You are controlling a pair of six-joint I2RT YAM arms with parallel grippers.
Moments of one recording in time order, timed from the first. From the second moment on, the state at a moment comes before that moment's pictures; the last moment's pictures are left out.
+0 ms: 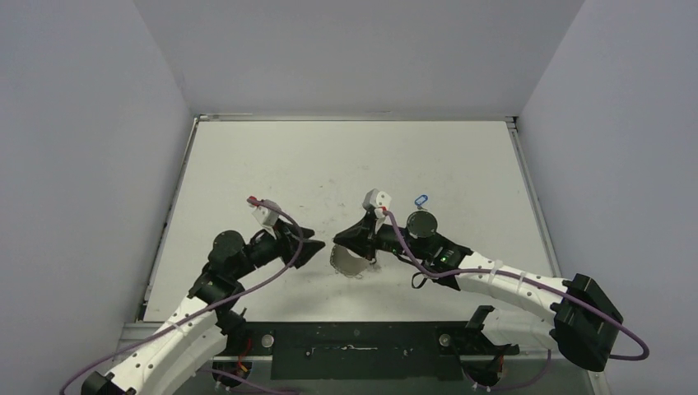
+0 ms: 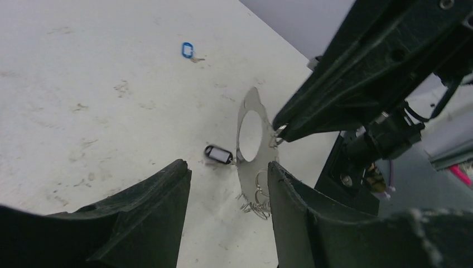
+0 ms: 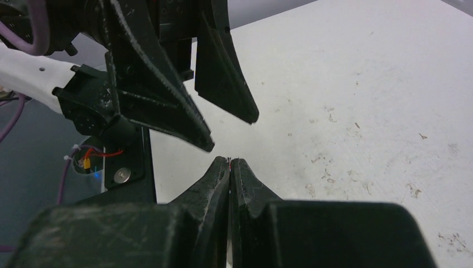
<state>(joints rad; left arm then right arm) -0.45 0.58 0.32 0.22 0.47 -0.48 0.89 1.15 0.61 0.46 -0.39 0.16</state>
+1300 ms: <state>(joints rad) -0.88 0.47 0.08 0.51 0.27 0.06 0.89 1.10 0.32 0.85 -0.55 0.12</state>
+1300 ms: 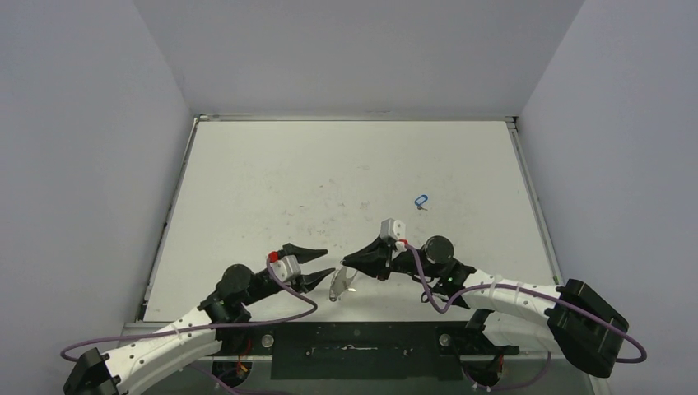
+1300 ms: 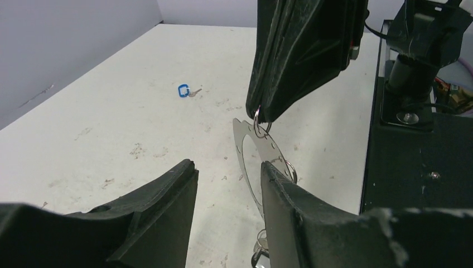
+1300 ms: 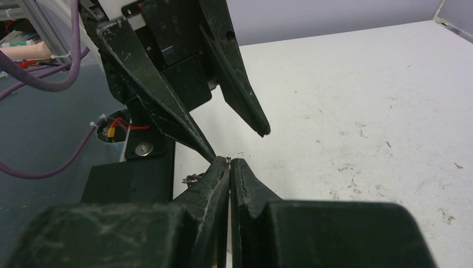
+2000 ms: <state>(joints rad) -0.88 0.64 0.07 0.75 0.41 0.09 0.90 1.12 0.31 0.91 -0.58 0.12</state>
